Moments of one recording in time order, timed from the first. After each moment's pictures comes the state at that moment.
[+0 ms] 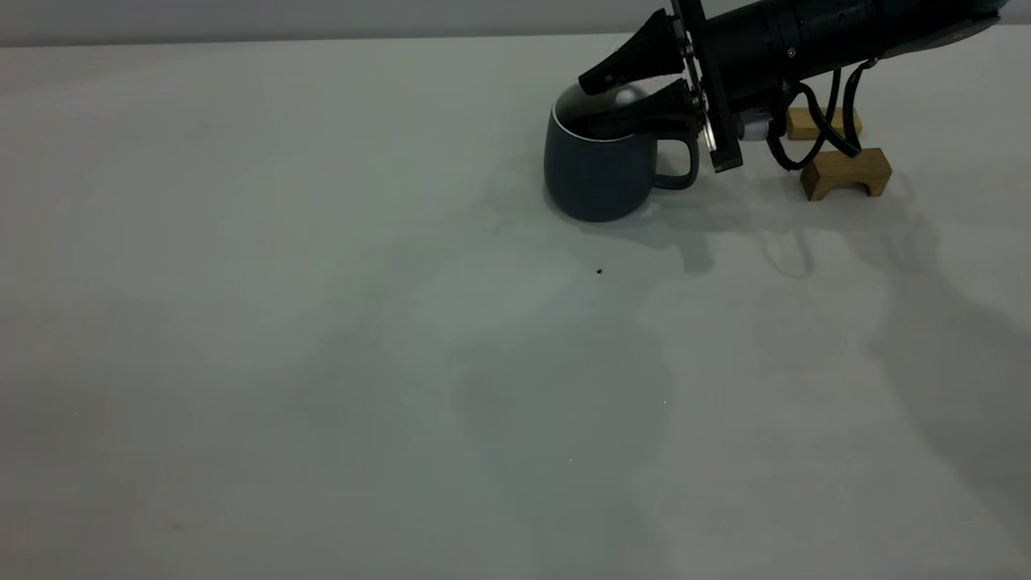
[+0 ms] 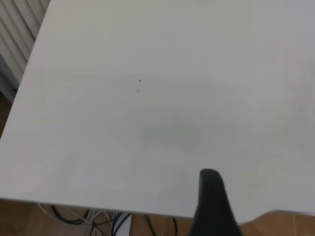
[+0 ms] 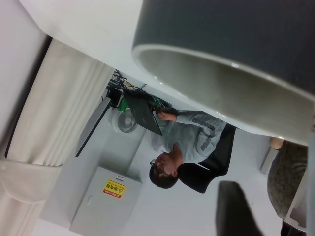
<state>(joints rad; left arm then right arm) 0.09 -0.02 -0.49 0.03 1.13 -0.03 0.08 2.66 -1.73 1.44 1.16 0.17</state>
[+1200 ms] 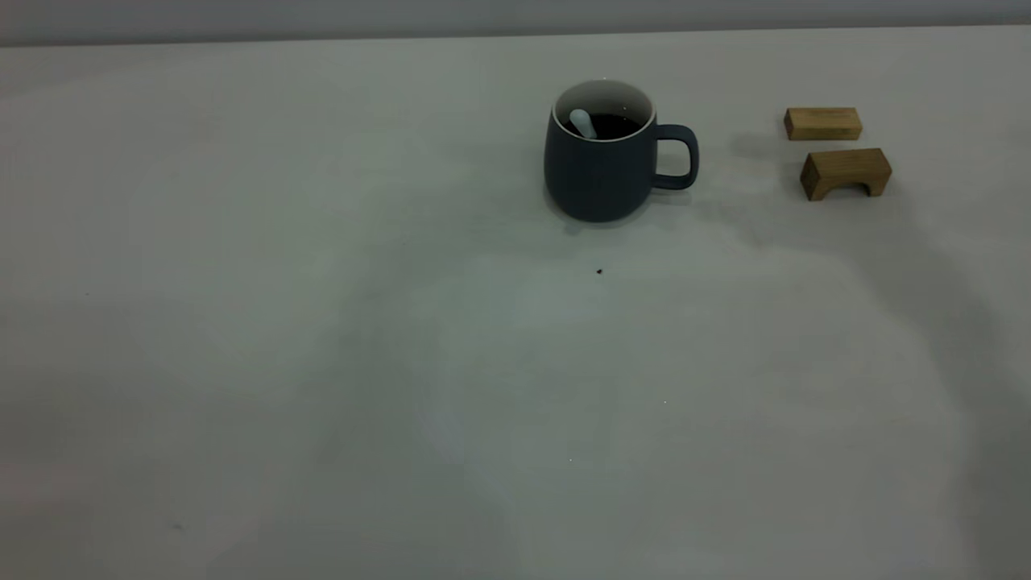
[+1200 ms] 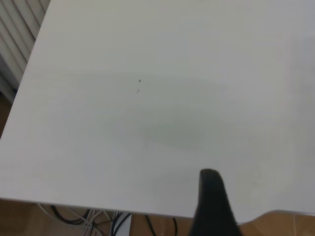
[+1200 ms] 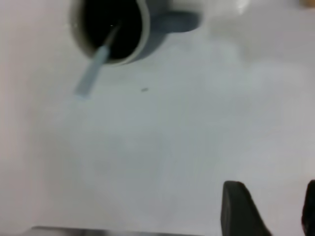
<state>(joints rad) 0.09 -0.02 -0.49 0.03 1.13 -0.03 0.12 1.98 -1.68 0.25 1.21 0.17</state>
